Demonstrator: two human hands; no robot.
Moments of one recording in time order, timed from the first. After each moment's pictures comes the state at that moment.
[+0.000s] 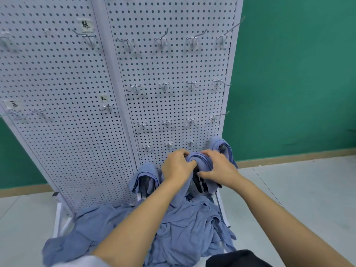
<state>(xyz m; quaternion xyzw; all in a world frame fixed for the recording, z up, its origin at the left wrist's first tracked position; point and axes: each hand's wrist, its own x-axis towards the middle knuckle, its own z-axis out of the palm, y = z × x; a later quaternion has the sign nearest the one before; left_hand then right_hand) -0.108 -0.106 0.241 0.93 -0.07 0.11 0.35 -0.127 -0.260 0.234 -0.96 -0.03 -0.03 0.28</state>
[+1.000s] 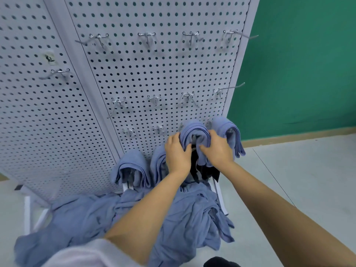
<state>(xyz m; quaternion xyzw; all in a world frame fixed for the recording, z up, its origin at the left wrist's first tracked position) 0.004 -0.153 0.130 0.87 -0.02 0.12 0.47 -0.016 -0.270 0.162 -0.95 0.10 -0.10 0.29</state>
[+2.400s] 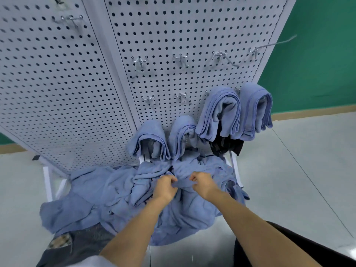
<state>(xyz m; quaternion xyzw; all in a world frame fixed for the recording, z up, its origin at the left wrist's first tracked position) -0.062 -0.013 -0.034 0.92 -0.03 -0.21 0.34 -0.078 -0.173 -0.013 -0.93 0.06 0.22 0.29</state>
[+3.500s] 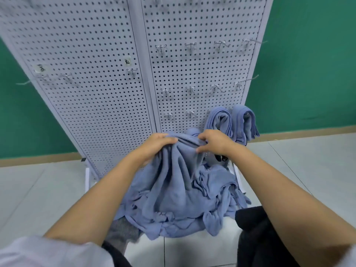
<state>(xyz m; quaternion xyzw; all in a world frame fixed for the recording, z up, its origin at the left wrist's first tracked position) -0.134 0.054 0.231 0.76 -0.08 -0.18 0.62 -0.119 -0.169 0.217 -0.96 -0.14 0.08 0.21</state>
